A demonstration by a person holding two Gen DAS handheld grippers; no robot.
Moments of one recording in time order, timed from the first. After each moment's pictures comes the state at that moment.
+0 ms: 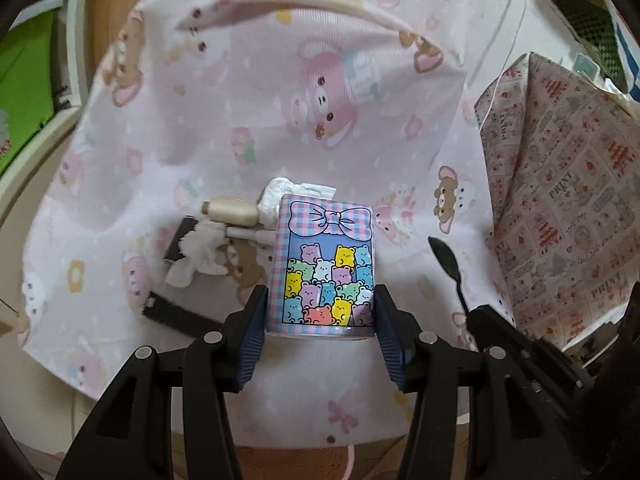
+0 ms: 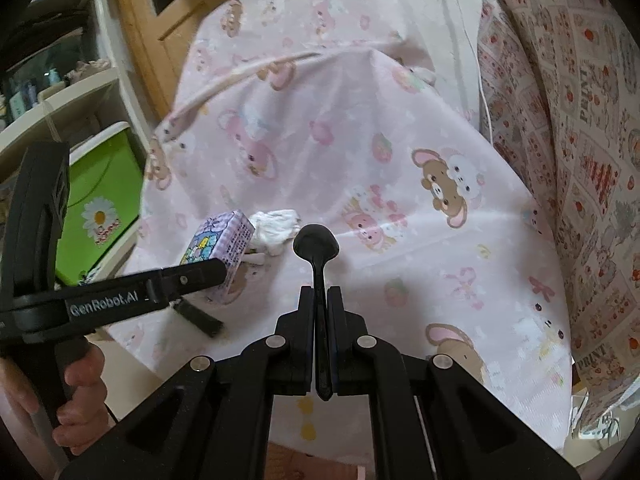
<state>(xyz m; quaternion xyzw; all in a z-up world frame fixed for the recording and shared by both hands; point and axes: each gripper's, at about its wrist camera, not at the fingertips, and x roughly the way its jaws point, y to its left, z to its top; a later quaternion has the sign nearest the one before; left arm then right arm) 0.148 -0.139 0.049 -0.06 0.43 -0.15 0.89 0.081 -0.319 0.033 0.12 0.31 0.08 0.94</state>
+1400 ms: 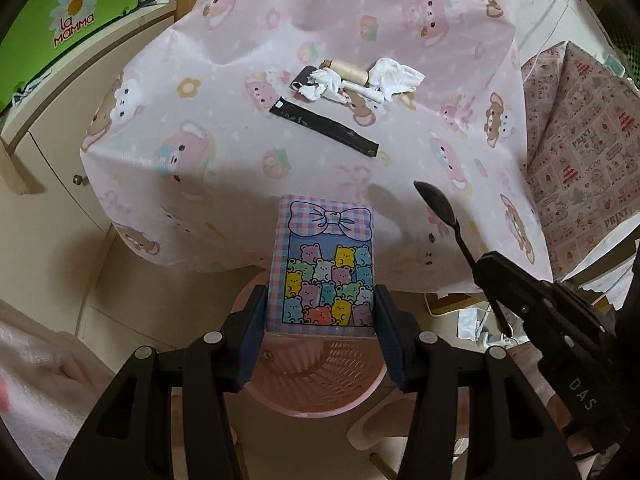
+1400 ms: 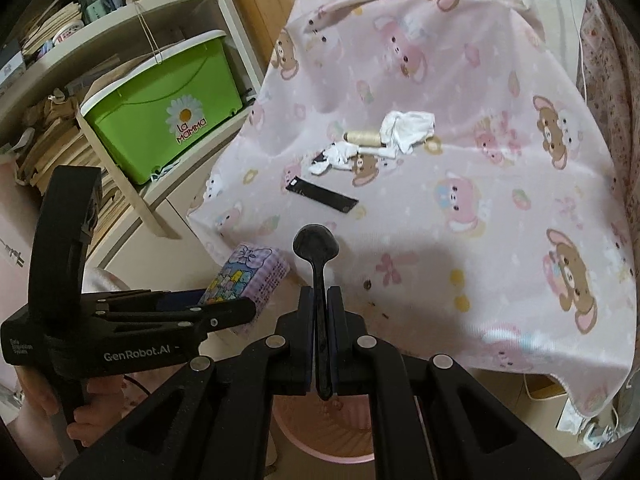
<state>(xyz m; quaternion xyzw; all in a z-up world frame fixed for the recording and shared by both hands) 0.033 -0.051 -0.007 -0.11 0.52 -0.09 0.84 0.016 -0.231 0.009 0.05 0.40 0.21 0.89</state>
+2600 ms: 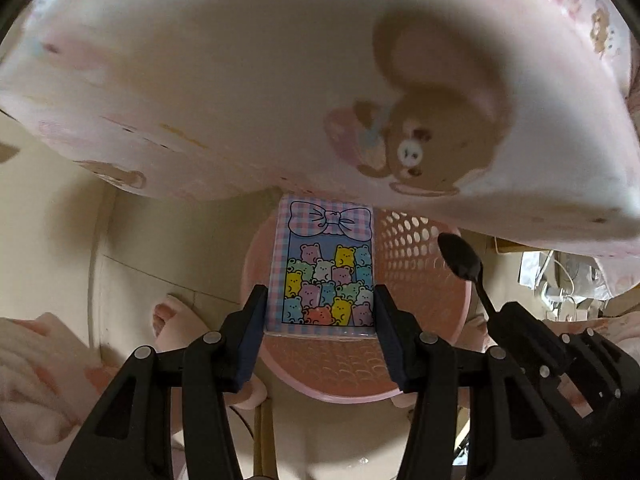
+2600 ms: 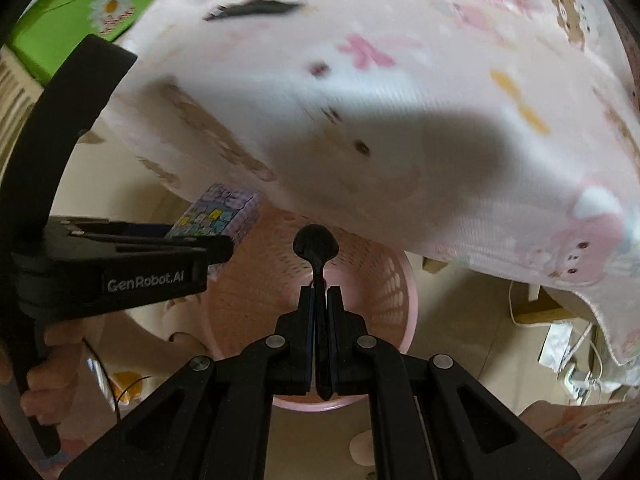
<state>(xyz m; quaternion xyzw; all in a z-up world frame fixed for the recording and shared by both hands) 0.085 -0.081 -0.125 -0.04 0.68 -0.03 0.74 0.041 -0.214 -0.114 -0.01 0.56 0.13 0.82</state>
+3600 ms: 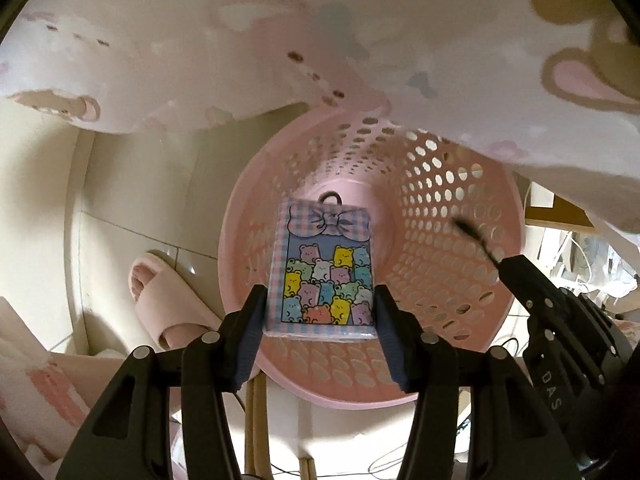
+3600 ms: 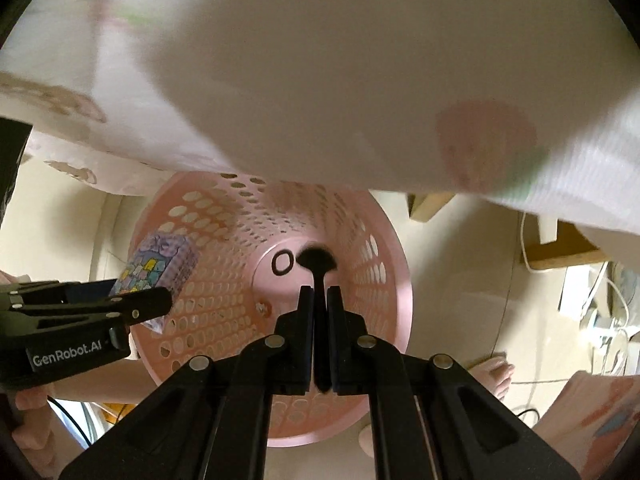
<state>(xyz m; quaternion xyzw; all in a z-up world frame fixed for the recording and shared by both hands) 0.087 -0.076 -0.208 -0.06 0.75 -0.02 0.66 0.074 -0.235 -0.212 0.04 0.63 0.06 0.77</state>
